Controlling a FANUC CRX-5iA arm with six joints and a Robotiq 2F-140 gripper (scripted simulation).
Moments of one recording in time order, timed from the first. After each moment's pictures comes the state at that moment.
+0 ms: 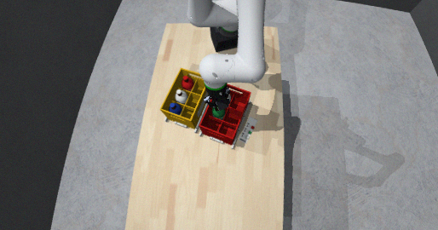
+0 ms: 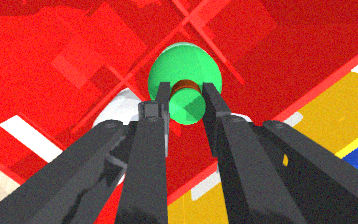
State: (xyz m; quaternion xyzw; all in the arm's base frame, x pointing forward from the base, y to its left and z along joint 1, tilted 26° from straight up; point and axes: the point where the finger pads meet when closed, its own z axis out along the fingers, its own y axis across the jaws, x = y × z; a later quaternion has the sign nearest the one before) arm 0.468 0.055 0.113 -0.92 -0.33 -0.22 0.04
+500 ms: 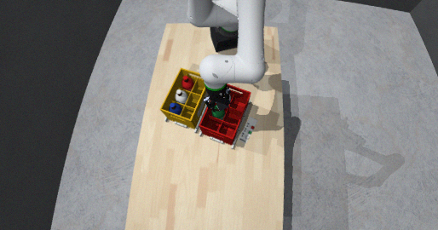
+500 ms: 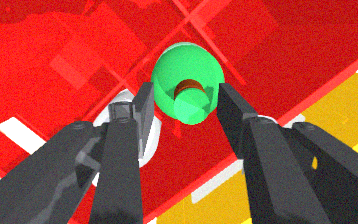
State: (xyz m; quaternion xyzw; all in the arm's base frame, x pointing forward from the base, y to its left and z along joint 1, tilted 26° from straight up) arm 0.469 0.056 0.110 -0.92 -0.33 -0.22 0.04
